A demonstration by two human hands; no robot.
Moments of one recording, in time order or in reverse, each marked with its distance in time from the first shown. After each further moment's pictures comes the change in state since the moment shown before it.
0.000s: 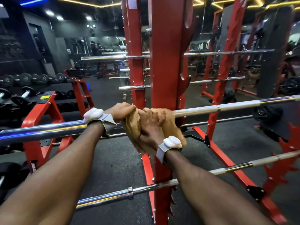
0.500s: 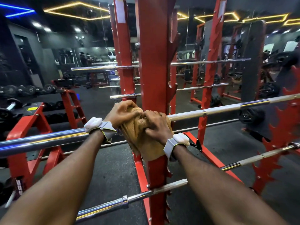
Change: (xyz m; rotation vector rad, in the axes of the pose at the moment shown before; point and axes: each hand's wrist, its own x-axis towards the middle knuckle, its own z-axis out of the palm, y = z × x) left_hand -0.009 0.019 0.008 -0.316 0.302 0.541; right_hand 0.005 0.044 -0.056 0.150 0.088 -0.062
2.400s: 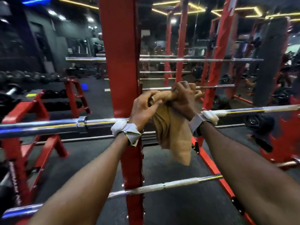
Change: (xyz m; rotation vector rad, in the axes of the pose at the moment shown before) left_hand 0.095 0.107 0.181 0.012 0.436 0.017; right_hand 0.019 0.211 -0.127 0.022 0.174 0.117
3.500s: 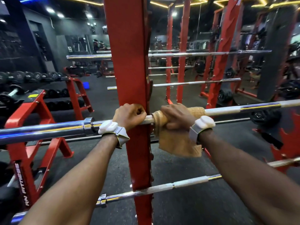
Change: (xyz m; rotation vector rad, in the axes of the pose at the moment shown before) left_hand -0.008 -0.067 -0.052 0.701 -0.277 -0.270; right_hand -0.025 -0.042 0.036 -0.335 -0.605 -0.296
